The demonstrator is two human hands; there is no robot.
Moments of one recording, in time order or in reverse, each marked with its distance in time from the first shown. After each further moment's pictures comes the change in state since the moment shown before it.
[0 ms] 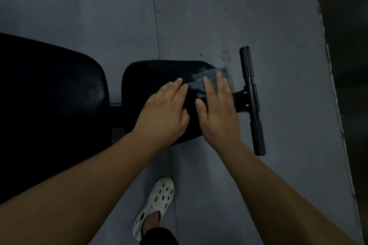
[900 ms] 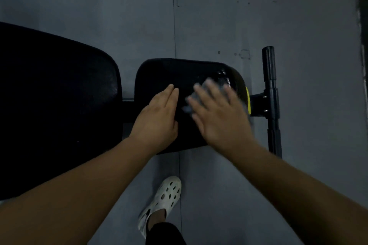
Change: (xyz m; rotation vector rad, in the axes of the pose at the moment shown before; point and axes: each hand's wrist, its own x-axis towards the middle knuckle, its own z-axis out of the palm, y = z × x) left_hand 0.001 -0.041 0.022 -0.014 -0.114 -0.160; right_hand 0.024 -0.002 0.000 -0.628 -0.226 -0.445
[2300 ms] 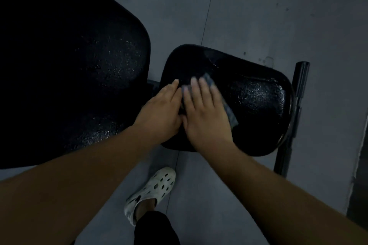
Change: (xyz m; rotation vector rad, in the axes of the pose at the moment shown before) left_hand -0.005 -0.087 0.041 -0.152 0.027 -0.097; right_hand 0.064 -0.103 0.025 -0.182 -0.254 -0.103
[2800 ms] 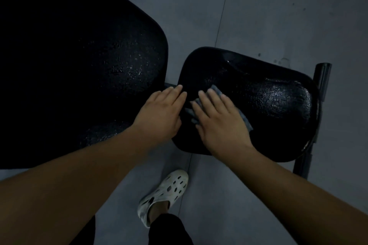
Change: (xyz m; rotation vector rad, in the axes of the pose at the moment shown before) left_hand -0.015 -0.042 -0.009 0.310 -0.022 0.049; right_hand -0.005 -0.001 0.003 0.106 -0.003 -0.142
